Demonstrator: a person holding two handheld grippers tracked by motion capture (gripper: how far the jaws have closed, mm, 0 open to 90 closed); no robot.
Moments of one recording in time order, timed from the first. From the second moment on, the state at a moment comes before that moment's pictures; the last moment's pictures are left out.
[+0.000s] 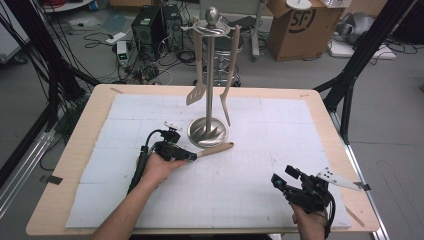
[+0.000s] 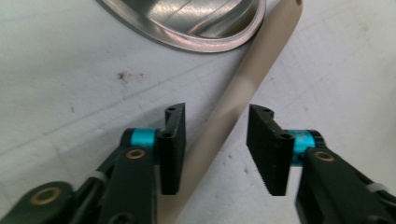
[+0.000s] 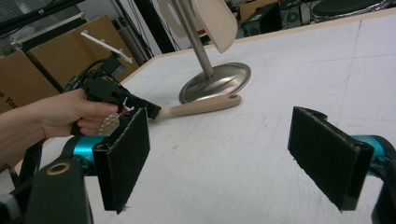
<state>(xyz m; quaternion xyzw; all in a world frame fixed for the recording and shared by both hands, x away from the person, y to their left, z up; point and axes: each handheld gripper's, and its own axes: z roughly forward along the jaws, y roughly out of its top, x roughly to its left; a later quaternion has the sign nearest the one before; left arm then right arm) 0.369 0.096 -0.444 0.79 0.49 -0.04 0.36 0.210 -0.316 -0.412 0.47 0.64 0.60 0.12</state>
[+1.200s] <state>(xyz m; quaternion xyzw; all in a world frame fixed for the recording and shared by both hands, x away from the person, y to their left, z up) 0.364 0.081 -0.446 0.83 0.42 -0.12 0.33 0.211 -0.316 -0.414 0.48 0.63 0.60 0.12</state>
